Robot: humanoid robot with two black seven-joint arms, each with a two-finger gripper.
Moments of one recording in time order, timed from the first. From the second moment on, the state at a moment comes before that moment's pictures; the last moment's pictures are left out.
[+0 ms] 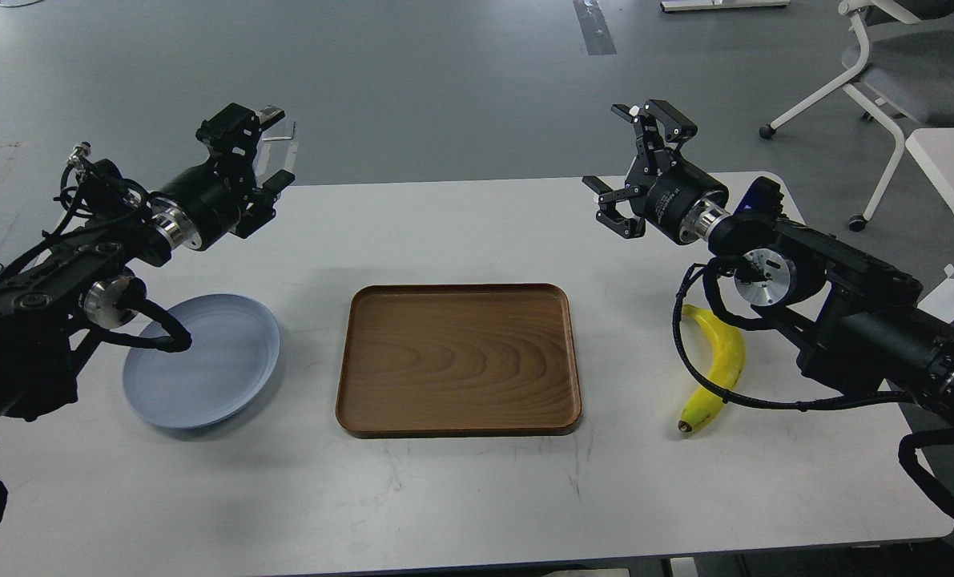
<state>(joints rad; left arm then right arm) -0.87 0.49 -0.55 -0.76 0.69 -0.26 -0.45 0.93 -0.30 0.34 0.72 0.08 0.30 0.23</state>
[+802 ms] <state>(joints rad) -0.65 0.83 -0.01 -0.91 1.29 0.32 -0.40 0.92 -0.30 0.34 0.72 0.07 0.28 0.23</state>
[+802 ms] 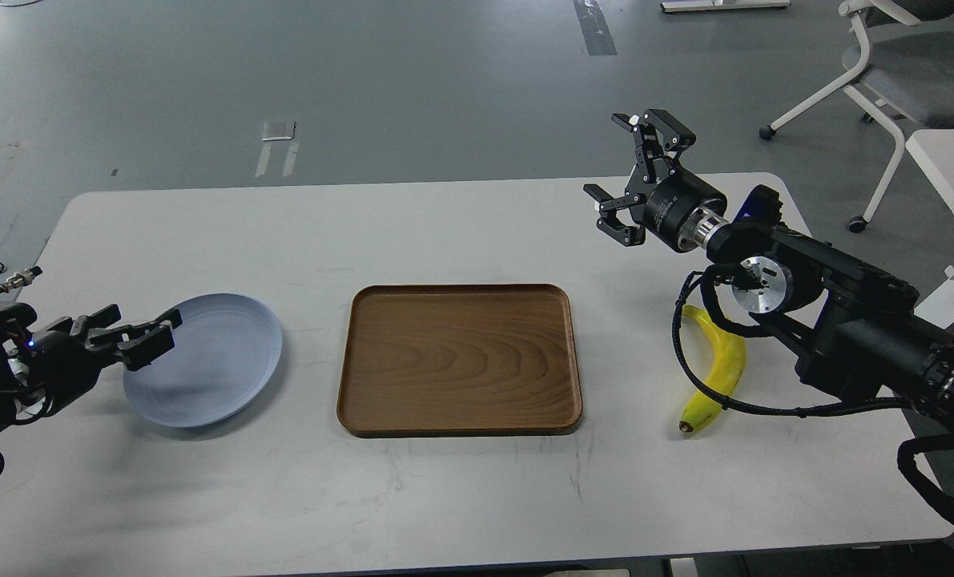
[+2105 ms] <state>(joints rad) -0.56 0.79 0.00 -0.80 1.04 0.24 -0.49 0.91 -0.31 0.30 0.72 0.01 0.28 0.23</state>
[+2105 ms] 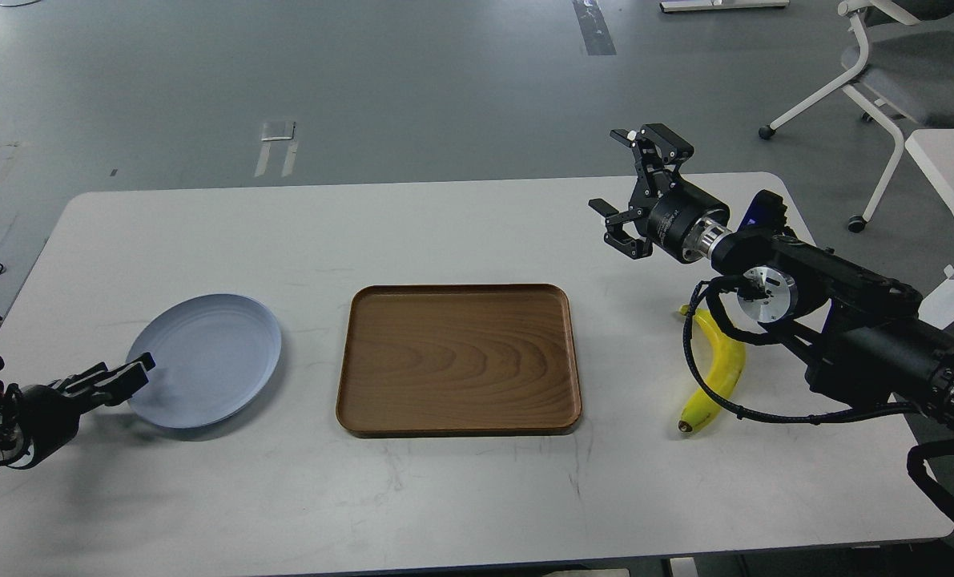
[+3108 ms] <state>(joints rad) -0.63 0.77 -0.02 -0.84 1.04 0.22 -0.49 0.90 -0.33 0.31 0.74 -0.01 0.26 0.23</state>
